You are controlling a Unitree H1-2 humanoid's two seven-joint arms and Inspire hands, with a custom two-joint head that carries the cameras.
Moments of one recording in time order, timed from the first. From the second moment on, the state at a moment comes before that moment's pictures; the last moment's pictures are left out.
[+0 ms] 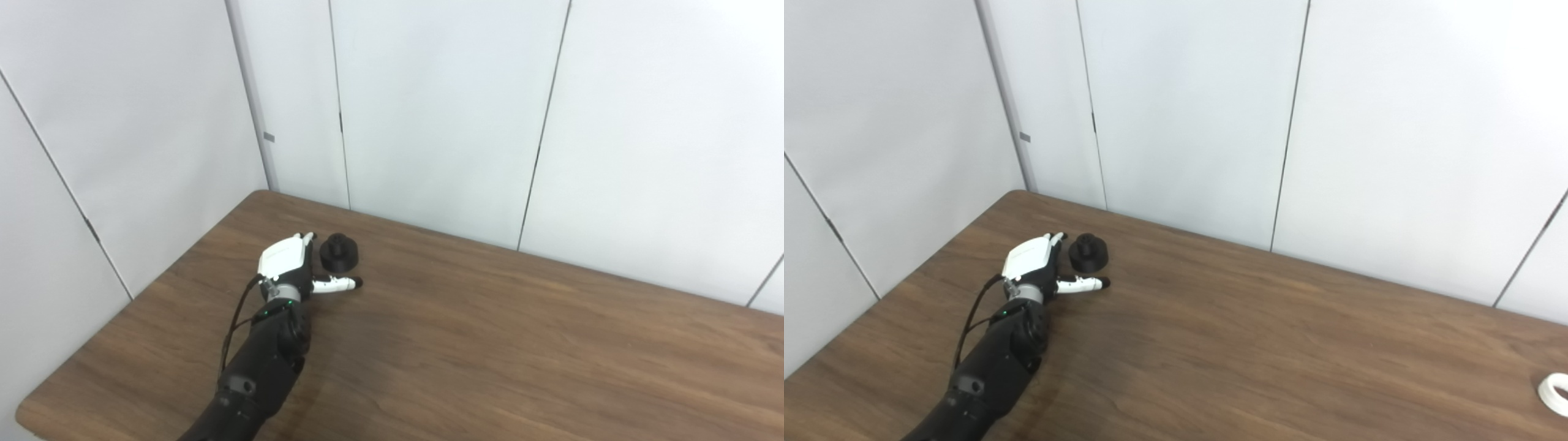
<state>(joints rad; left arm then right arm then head) -0.39 0.41 0.00 0.38 0.74 0.47 0.07 0.46 -0.24 -0.06 -0.30 0.23 -0.17 0.21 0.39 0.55</state>
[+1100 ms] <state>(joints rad) -0.44 0.39 0.01 0.51 0.60 0.33 0.33 0.50 -0.24 -0.06 -0.33 0.21 -0.18 0.21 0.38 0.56</state>
